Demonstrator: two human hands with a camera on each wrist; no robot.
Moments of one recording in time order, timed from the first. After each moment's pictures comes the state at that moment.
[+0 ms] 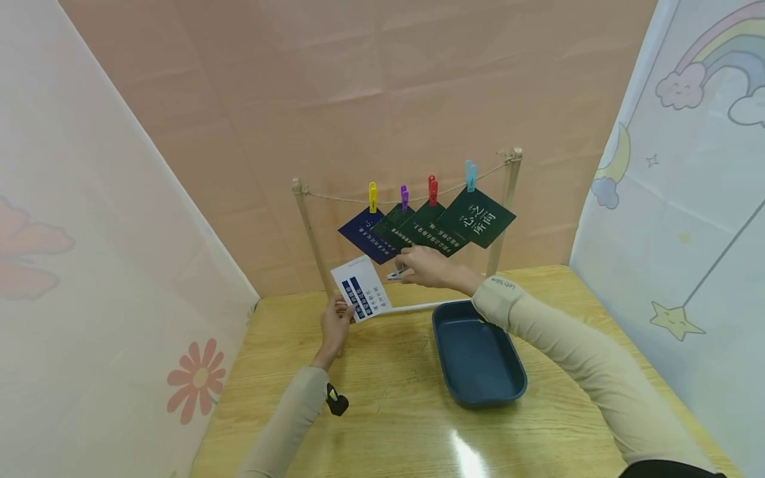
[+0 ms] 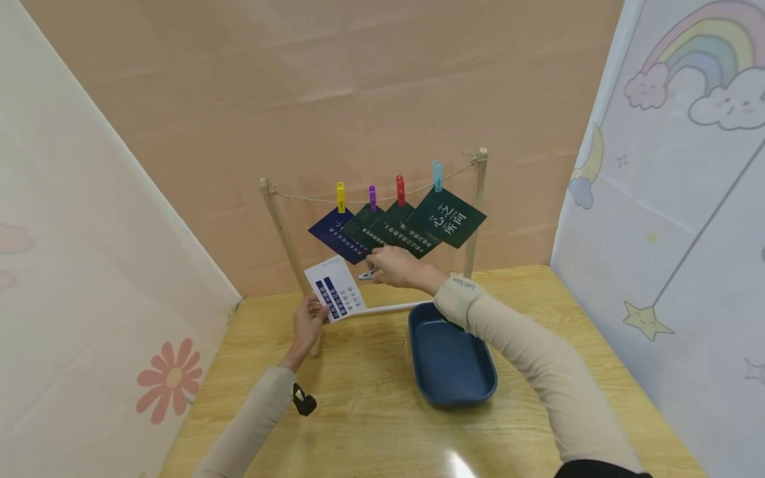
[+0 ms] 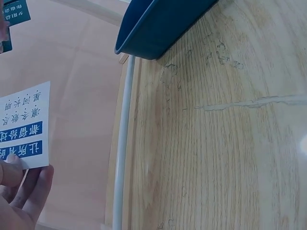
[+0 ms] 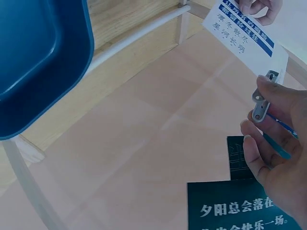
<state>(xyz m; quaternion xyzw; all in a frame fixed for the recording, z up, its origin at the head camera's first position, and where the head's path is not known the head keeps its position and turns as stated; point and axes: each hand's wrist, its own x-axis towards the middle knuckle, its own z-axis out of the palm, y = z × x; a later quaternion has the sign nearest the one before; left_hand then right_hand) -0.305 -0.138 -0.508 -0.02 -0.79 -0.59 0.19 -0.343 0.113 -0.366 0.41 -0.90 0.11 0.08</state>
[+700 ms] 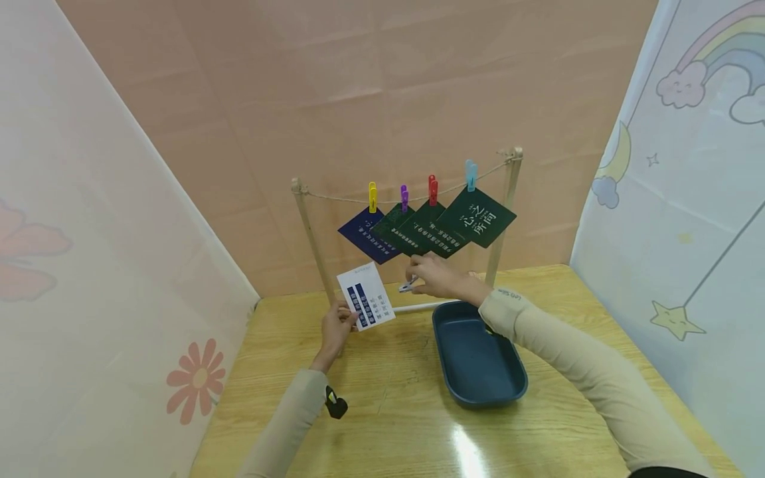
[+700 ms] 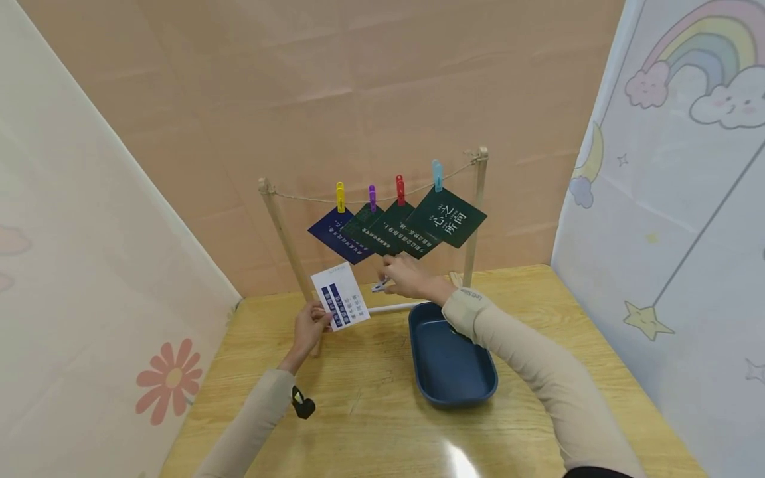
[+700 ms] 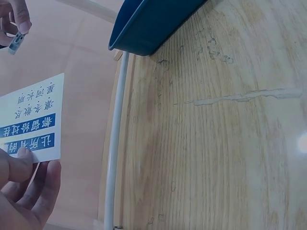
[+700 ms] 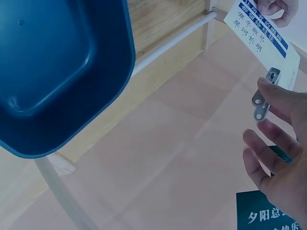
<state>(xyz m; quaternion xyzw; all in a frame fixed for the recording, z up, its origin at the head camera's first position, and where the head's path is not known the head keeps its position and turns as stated) -0.298 -0.142 -0.512 -0.04 -0.79 -0.60 0.13 -0.348 0.131 -0.404 0.41 -0.90 0.09 0.10</state>
